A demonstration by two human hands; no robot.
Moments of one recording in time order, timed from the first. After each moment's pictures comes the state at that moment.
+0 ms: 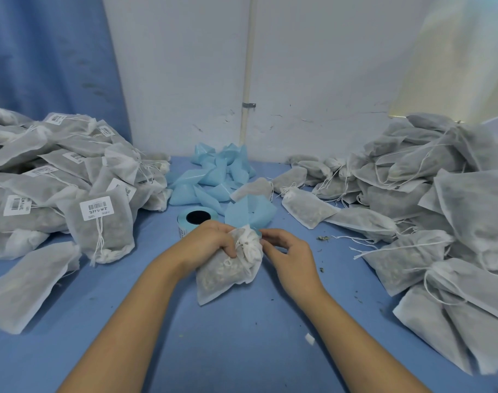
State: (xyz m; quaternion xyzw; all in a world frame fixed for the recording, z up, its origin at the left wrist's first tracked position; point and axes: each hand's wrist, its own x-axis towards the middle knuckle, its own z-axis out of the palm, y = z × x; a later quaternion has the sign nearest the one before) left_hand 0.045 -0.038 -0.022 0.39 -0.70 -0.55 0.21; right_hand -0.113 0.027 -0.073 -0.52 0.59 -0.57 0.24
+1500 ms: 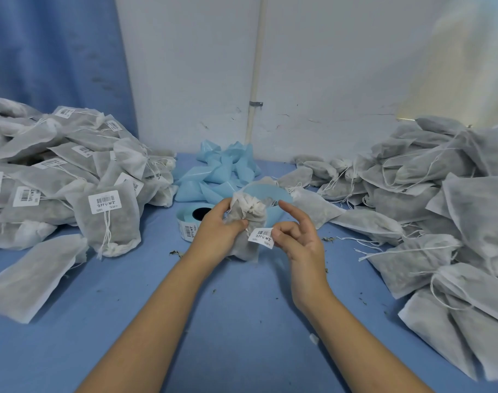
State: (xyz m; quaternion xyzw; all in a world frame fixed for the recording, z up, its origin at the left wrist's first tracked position) left_hand 0.025 -0.040 -0.040 0.36 -0.63 -0.51 0.46; right_hand -0.097 0.037 -0.056 -0.43 0.43 -0.72 0.32
